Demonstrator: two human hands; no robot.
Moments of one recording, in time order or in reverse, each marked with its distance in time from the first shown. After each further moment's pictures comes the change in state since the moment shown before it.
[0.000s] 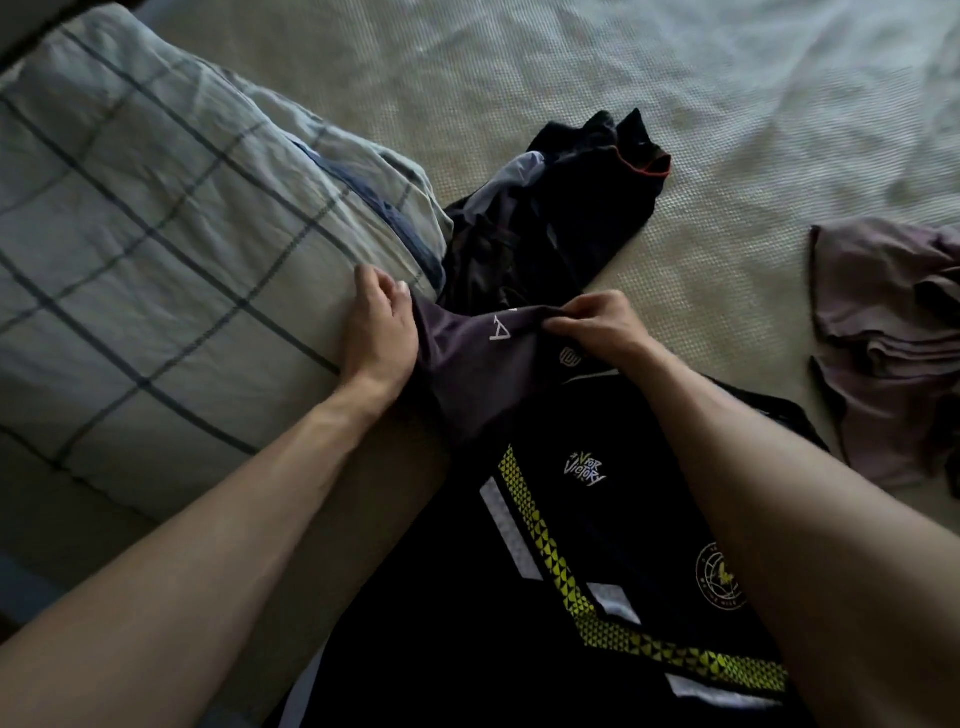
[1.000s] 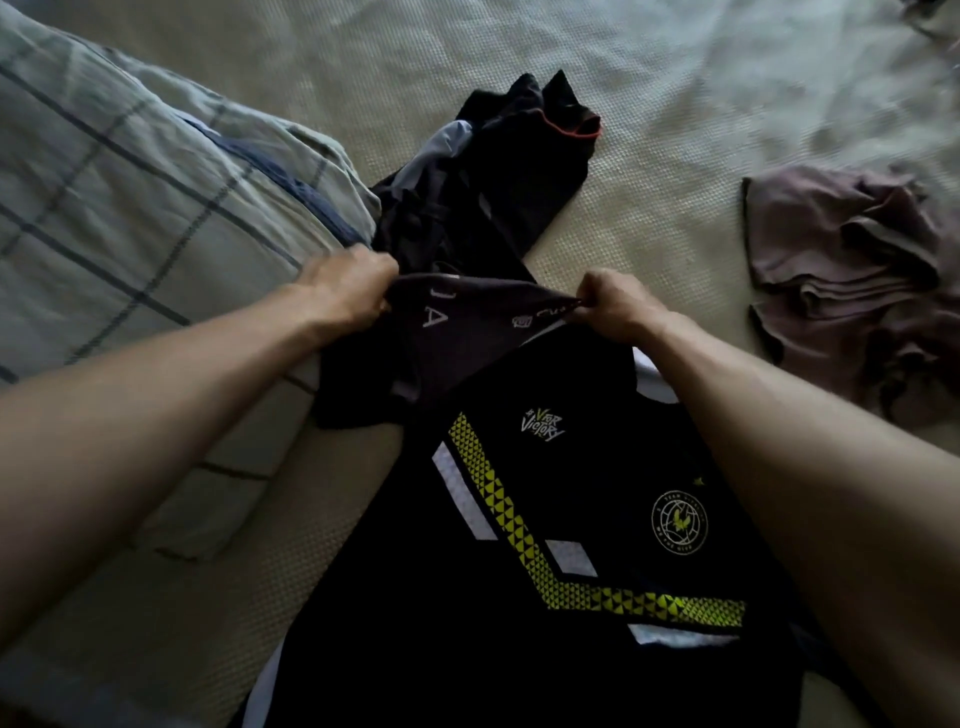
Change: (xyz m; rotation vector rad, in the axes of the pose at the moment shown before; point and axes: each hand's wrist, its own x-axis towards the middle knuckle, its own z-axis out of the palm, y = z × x) left_hand 0.044 0.022 0.026 1.155 -0.582 0.540; right_hand -0.010 0.055 -0.064 -0.511 0.003 0.058
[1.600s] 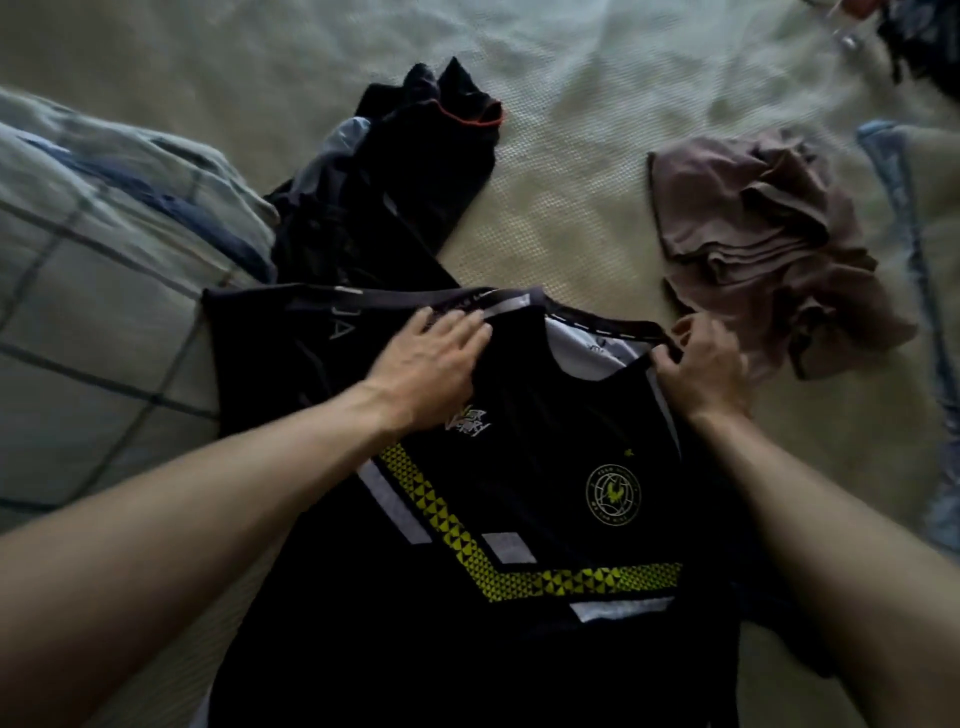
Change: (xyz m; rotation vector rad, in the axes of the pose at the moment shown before) left_hand -0.008 0.159 0.048 0.091 0.117 0.453; right_hand -0.101 0.163 0.017 0.034 0.546 0.357
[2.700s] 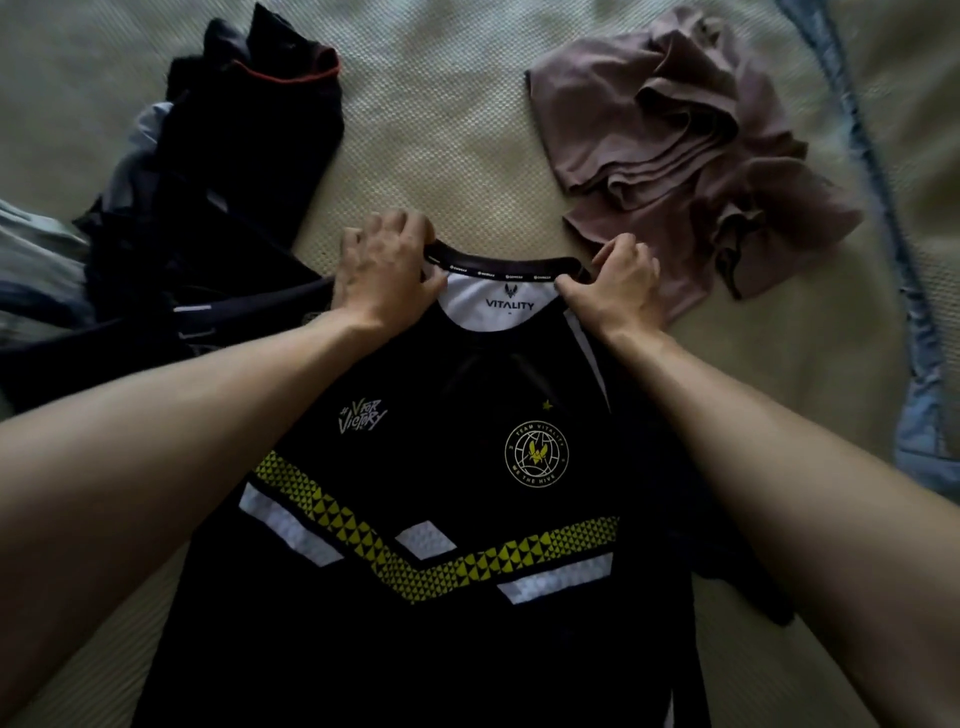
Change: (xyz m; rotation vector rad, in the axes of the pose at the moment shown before) left_hand 0.140 0.046 -0.004 -0.212 0.318 -0.199; right_hand 0.044 0.021 0.011 0.173 -0.056 0.193
